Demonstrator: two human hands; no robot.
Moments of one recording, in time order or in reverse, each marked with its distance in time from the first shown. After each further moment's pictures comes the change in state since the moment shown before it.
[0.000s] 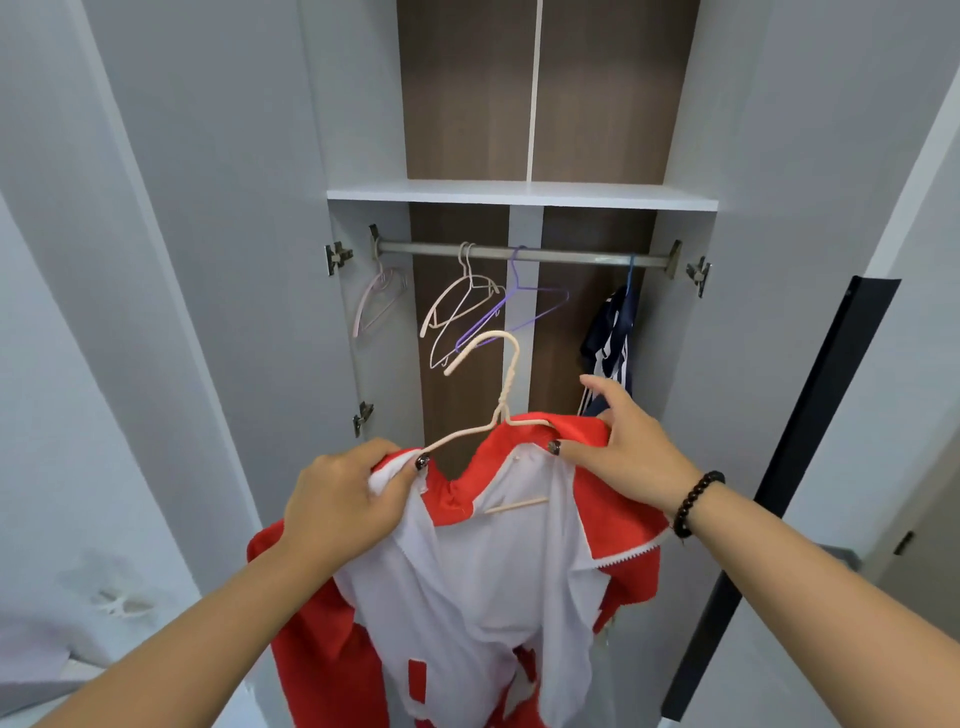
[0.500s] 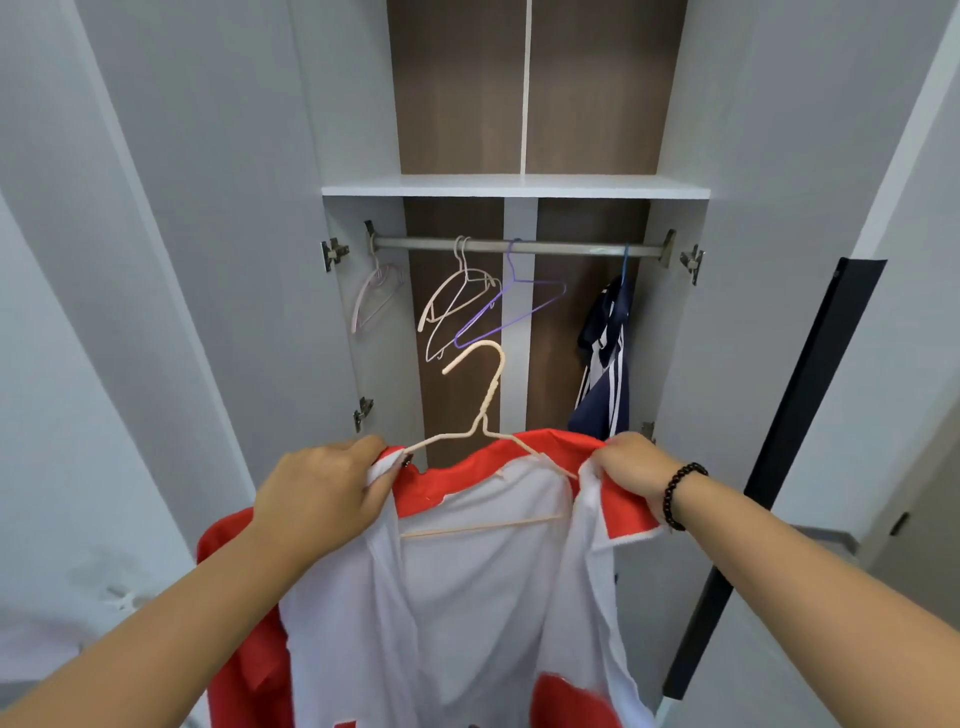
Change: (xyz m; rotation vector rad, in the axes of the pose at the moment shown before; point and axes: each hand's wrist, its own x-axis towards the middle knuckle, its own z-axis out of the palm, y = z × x) left_hand 0.000 -0.011 -0.025 0.480 -0.064 0.315; right_hand 0.013 0.036 0.017 0.112 -0.126 0.427
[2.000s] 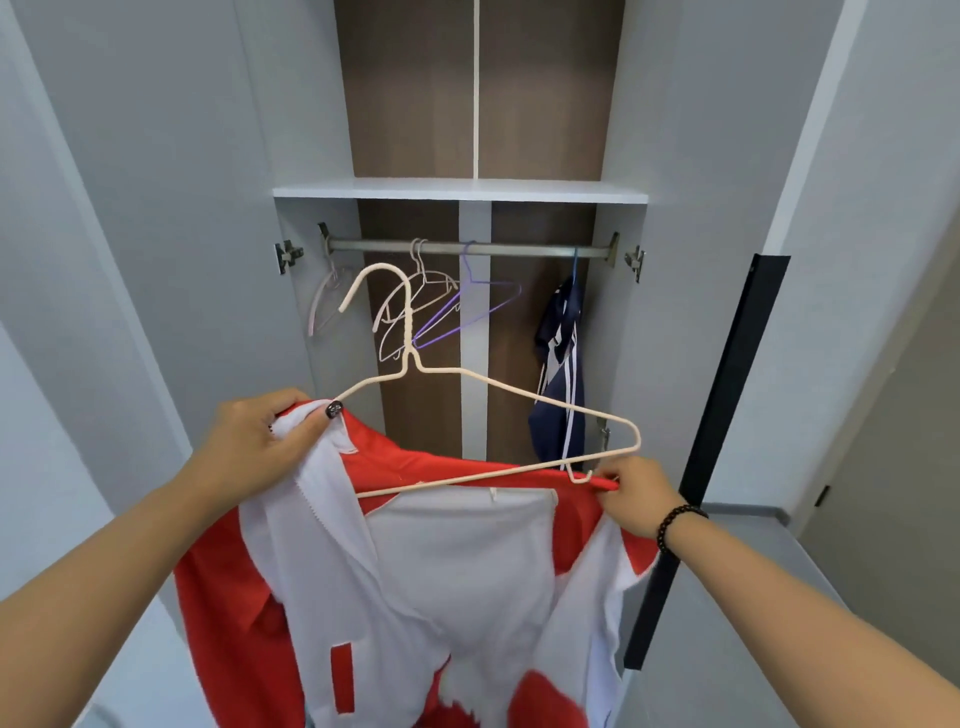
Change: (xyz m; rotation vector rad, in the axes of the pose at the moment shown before) left_hand 0.019 -0.038 -0.013 -0.581 -0.020 -0.231; right_hand -0.015 0.078 -0.007 -0.375 0.208 -0.247
